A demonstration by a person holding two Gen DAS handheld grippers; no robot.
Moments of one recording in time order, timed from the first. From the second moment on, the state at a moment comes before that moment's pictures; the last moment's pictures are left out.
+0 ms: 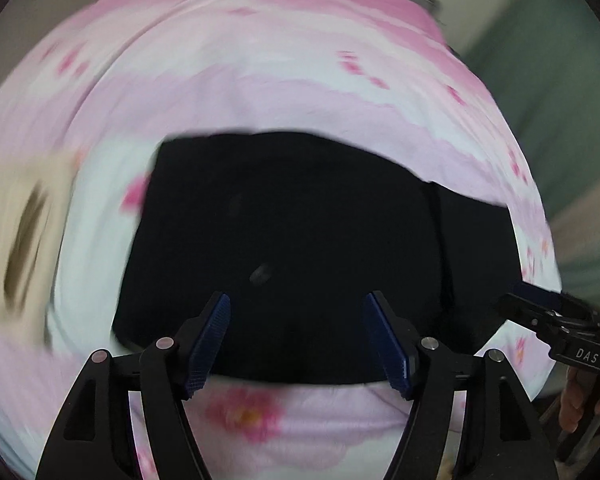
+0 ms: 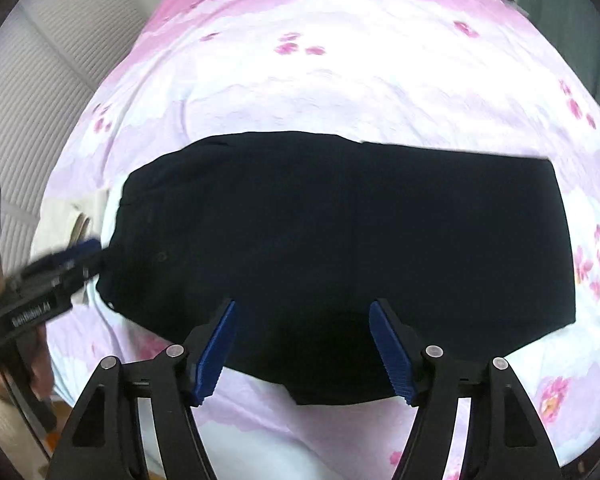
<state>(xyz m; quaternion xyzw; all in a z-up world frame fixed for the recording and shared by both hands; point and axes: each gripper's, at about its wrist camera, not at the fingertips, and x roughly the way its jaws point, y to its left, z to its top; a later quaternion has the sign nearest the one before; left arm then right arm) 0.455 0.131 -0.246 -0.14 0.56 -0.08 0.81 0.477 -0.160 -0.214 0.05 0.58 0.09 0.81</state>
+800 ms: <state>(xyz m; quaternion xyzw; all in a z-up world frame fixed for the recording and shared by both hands) 0.416 0.276 -0.387 -0.43 0.51 -0.06 0.74 0.477 0.013 -0.268 -0.12 0.62 0.22 0.75</state>
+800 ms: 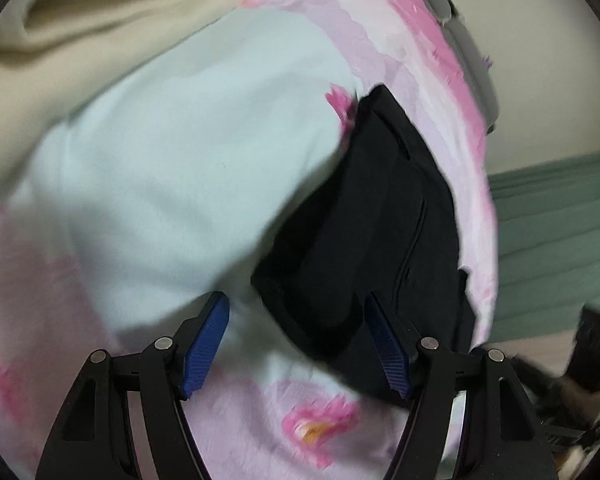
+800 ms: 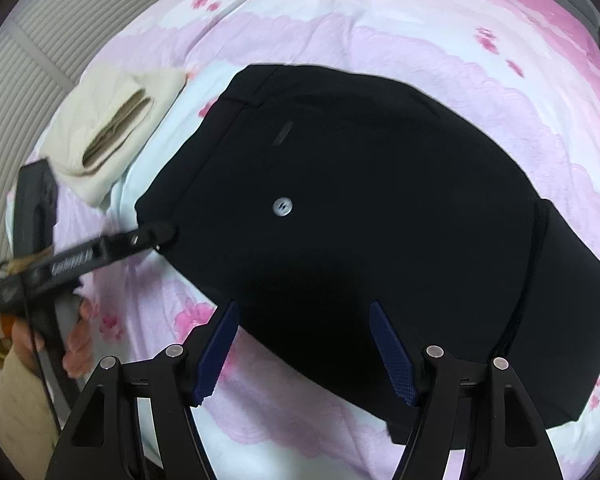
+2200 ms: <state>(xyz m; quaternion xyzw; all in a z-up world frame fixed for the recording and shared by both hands) 0.522 0.123 -0.232 -0.21 0.58 -0.10 0.78 0.508 -0.104 -0.208 -0.03 0.58 0.12 0.81</state>
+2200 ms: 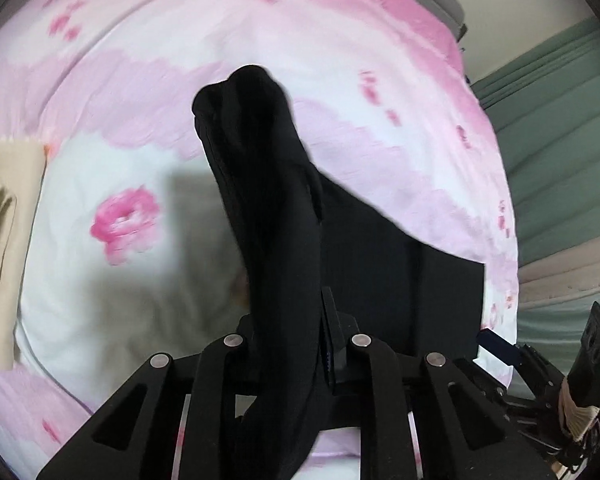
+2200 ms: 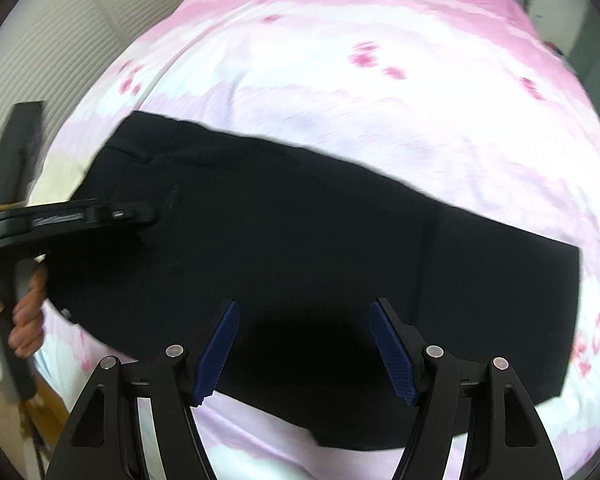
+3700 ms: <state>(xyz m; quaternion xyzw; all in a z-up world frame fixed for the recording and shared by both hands) 0.563 -0.379 -0.265 0.04 0.70 0.00 0.72 0.404 -0.552 -0.178 0.16 0.50 -0.02 0.85</state>
